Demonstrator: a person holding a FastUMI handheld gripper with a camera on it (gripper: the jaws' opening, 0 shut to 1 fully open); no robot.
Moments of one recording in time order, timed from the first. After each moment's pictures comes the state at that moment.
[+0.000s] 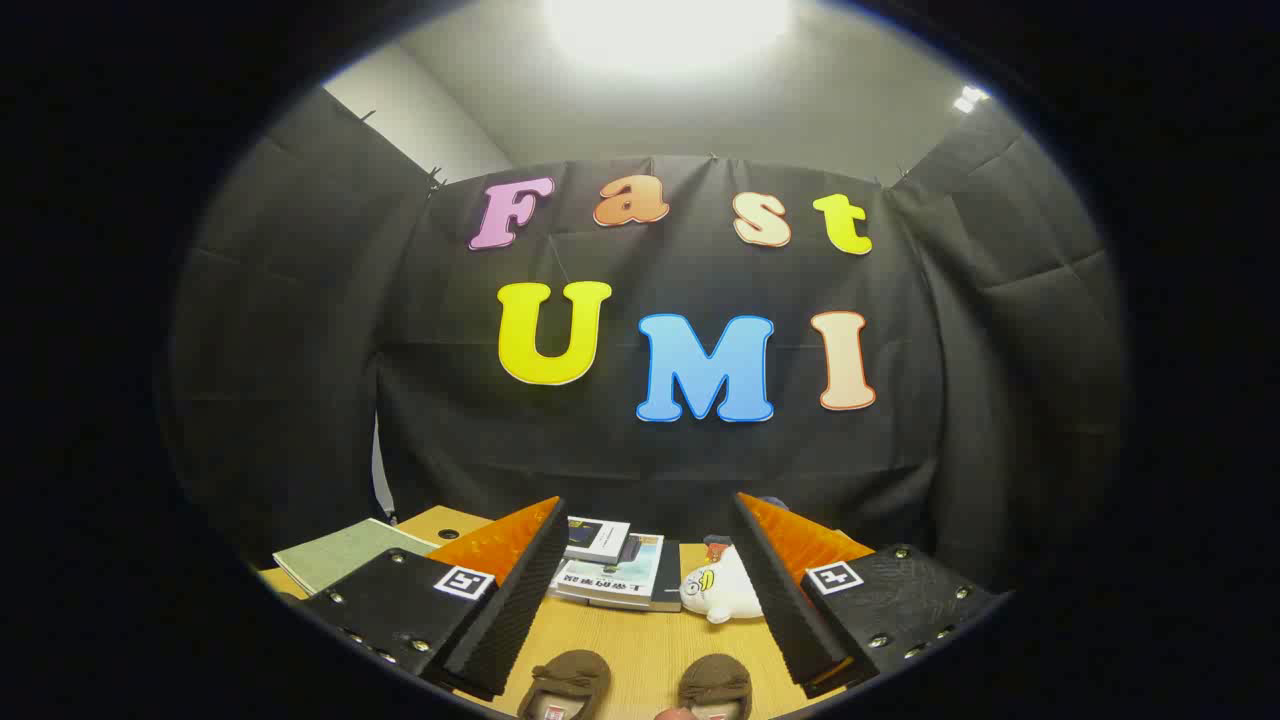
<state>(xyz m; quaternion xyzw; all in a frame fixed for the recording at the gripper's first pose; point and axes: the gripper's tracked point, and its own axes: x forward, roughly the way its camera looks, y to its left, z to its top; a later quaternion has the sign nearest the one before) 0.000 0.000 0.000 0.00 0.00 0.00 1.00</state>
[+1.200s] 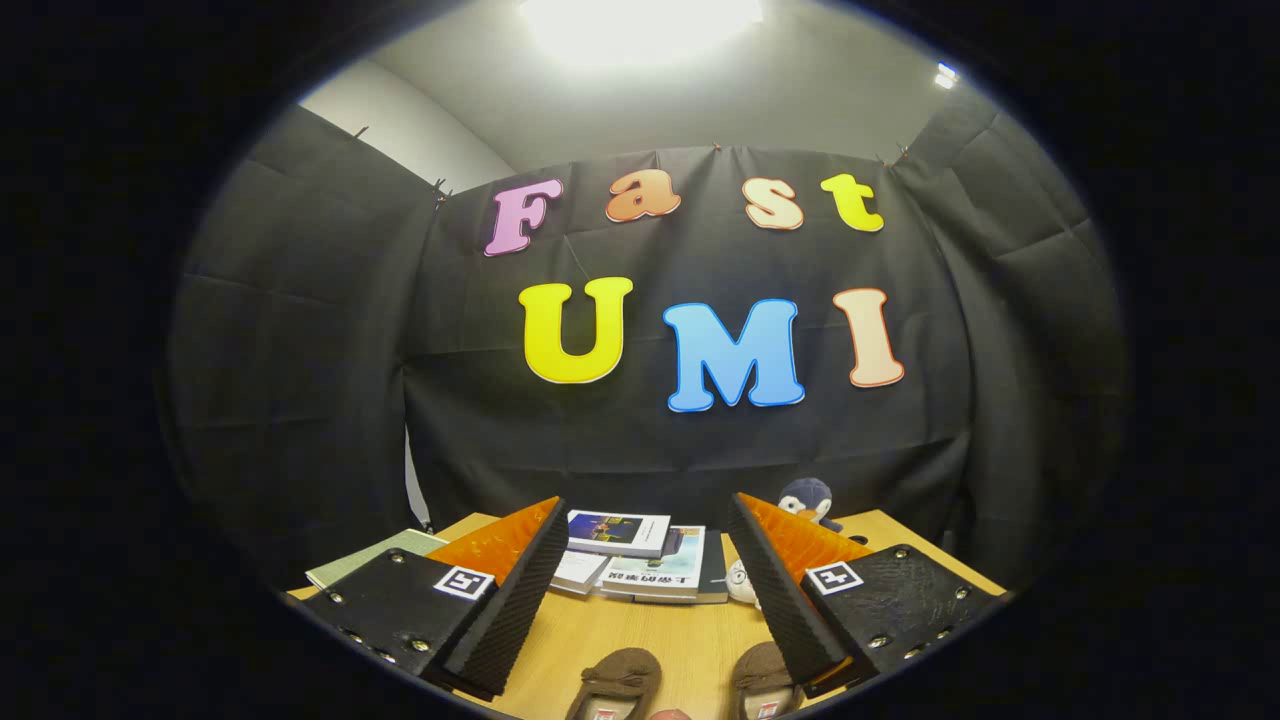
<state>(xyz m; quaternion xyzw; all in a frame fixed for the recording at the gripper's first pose) 0.000 0.037 -0.021 0.05 0.01 0.04 1.00</state>
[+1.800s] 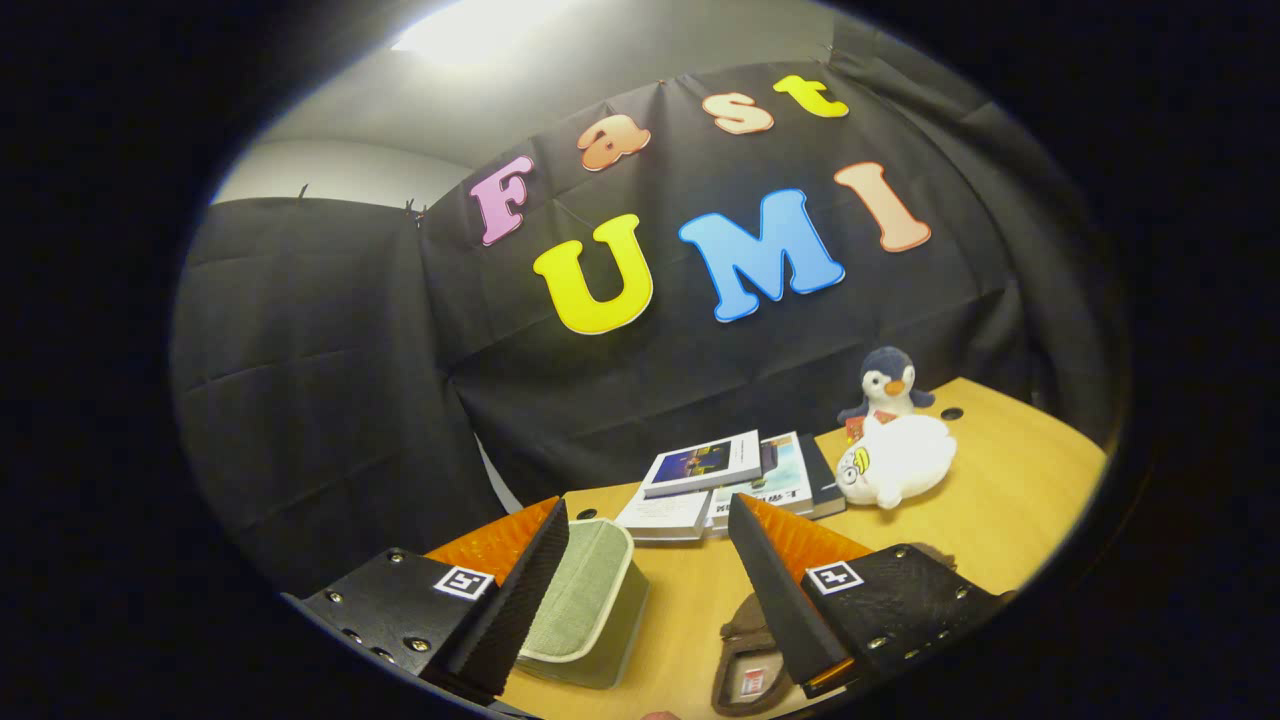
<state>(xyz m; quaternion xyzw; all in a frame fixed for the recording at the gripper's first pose) -0.009 0.116 -0.087 0.23 0.11 0.12 0.96</state>
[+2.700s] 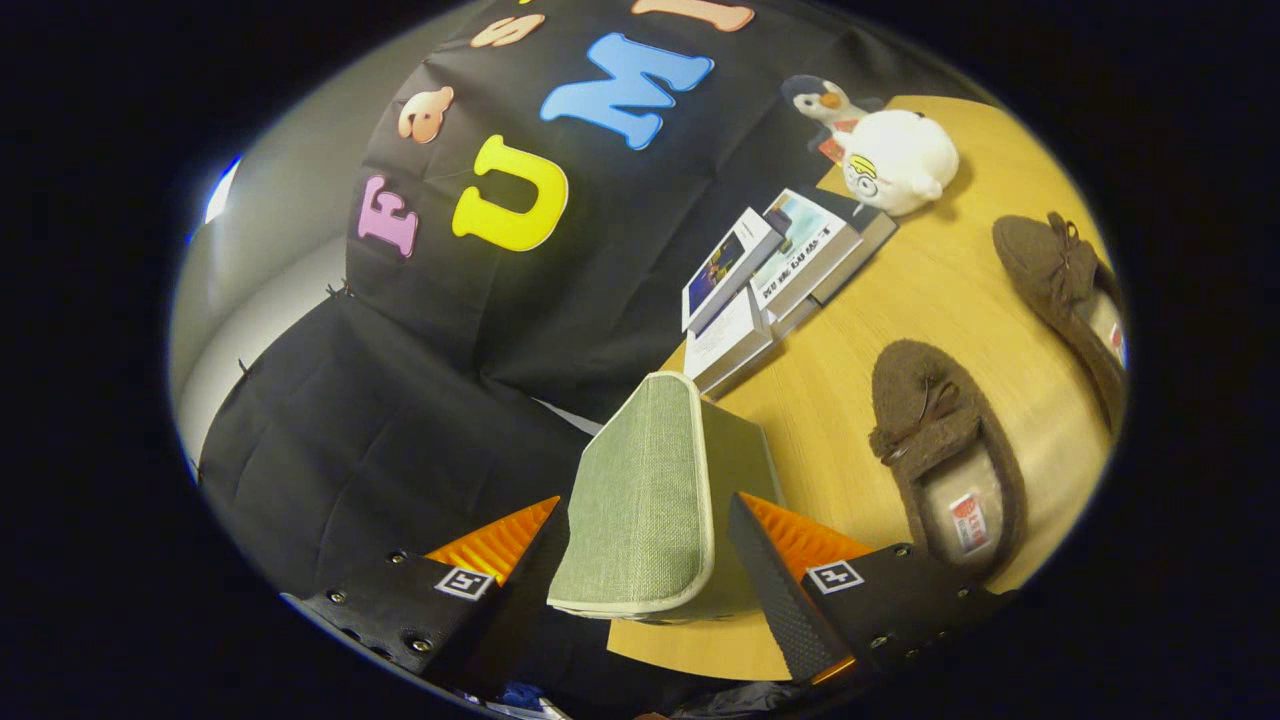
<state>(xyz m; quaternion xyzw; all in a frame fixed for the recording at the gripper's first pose) -0.023 0.206 -0.183 0.51 0.29 0.18 0.79</state>
